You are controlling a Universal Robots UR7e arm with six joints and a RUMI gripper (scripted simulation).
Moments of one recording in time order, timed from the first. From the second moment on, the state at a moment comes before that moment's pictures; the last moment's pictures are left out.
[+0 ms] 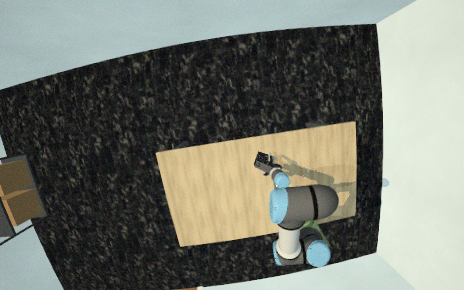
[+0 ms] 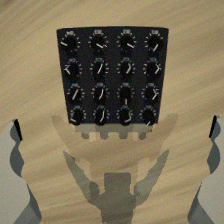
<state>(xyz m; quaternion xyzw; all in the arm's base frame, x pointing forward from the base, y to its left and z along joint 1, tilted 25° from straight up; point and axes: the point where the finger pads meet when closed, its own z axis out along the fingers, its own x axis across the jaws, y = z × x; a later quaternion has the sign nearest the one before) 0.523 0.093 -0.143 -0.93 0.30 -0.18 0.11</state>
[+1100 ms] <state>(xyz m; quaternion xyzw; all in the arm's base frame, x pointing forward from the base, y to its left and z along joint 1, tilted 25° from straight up) 0.508 0.071 -0.152 -0.93 0.30 -0.18 0.11</state>
